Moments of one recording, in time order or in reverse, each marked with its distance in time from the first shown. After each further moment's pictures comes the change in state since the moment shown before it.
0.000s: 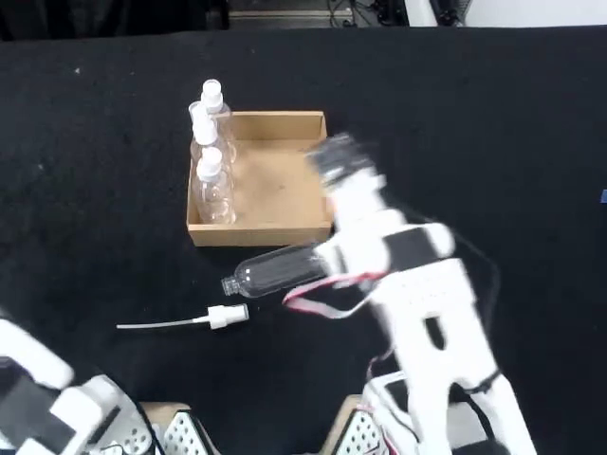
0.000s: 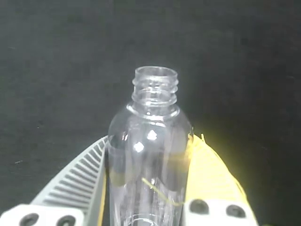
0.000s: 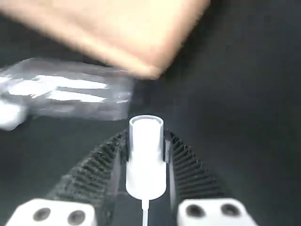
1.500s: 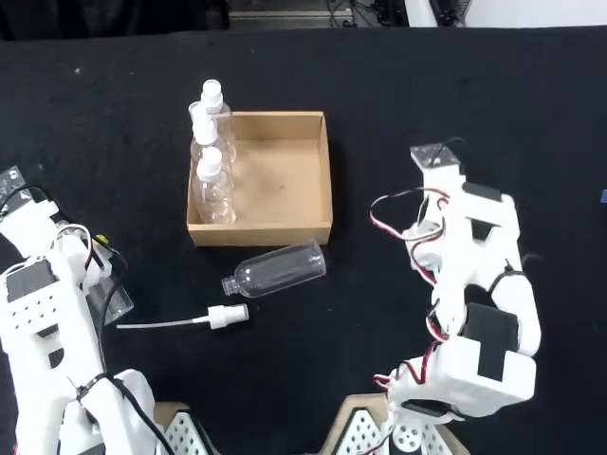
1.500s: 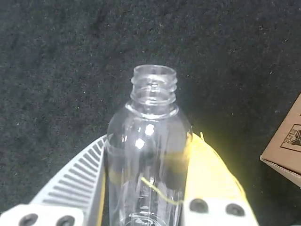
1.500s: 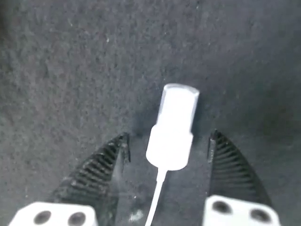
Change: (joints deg) left arm 26.2 -25.6 34.5 -21.3 18.8; right arm 24.4 41.7 -9.1 -10.6 15.7
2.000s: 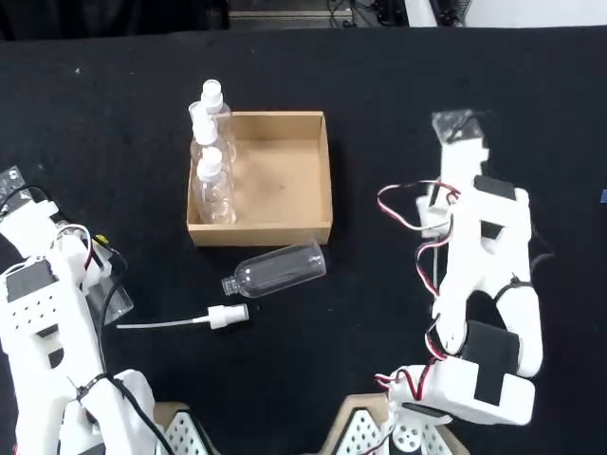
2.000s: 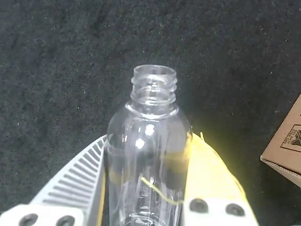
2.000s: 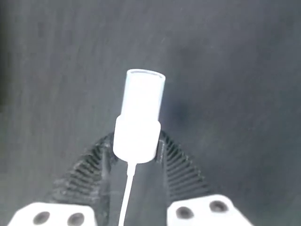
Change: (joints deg) left arm -0.1 0.0 0.0 0.0 0.0; right arm 1.0 -5.9 -3.6 -10.0 -4.7
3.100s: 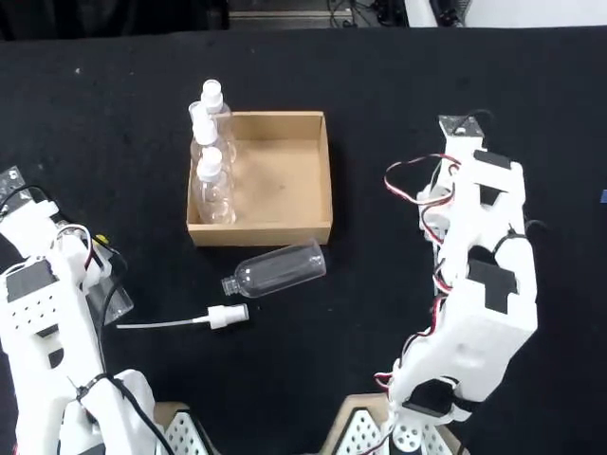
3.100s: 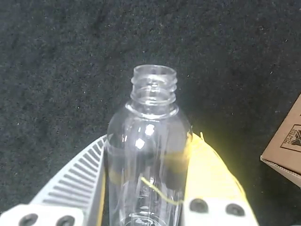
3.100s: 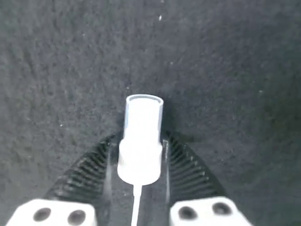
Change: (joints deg) left arm 0.0 0.0 0.0 0.0 0.0; right arm 0.4 23.7 -21.0 12.9 -6.9
